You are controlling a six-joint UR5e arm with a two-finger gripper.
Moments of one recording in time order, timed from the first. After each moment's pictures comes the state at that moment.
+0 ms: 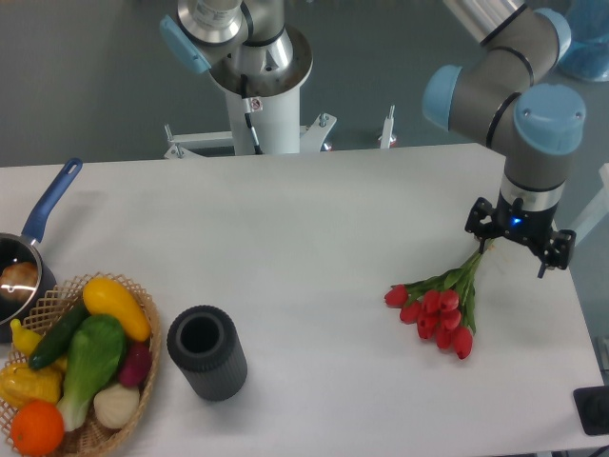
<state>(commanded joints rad) 2.81 -2.04 -1.58 -0.87 1.54 1.40</state>
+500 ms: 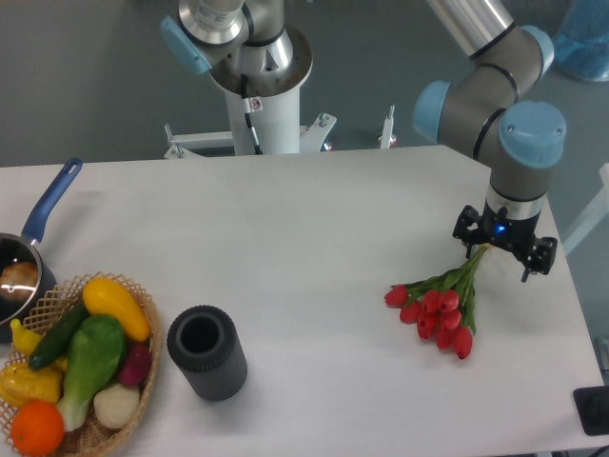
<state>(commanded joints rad) 2.80 -2.09 -1.61 -0.86 1.54 1.42</state>
